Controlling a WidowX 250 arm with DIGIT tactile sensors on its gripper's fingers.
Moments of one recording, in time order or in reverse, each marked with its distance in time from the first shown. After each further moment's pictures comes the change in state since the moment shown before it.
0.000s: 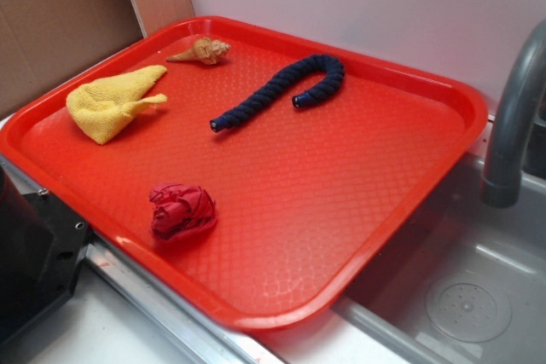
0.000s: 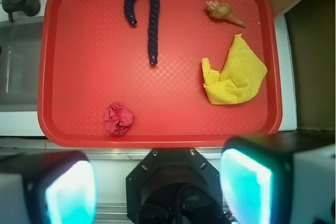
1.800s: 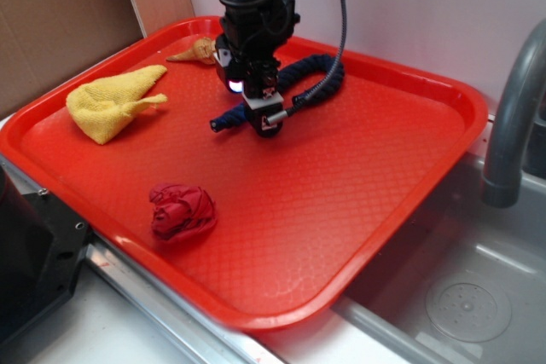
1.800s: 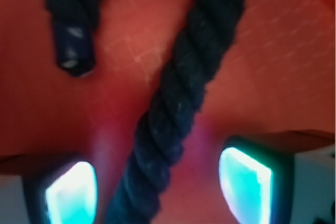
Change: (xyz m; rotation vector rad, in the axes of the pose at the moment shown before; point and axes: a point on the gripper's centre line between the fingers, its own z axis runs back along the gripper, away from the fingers) arm 0.131 0.021 -0.241 0.088 0.188 -0.303
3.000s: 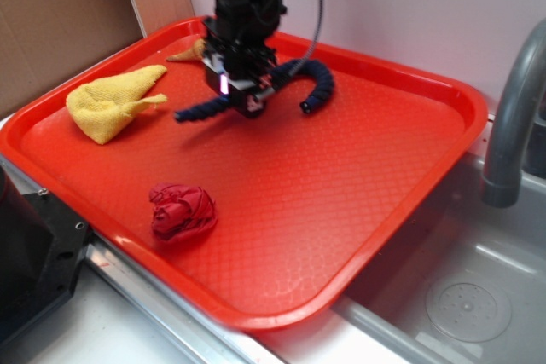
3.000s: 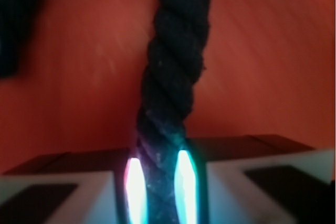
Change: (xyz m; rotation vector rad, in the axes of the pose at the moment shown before) arm -0.022 -0.005 0.030 -0.007 0.070 0.195
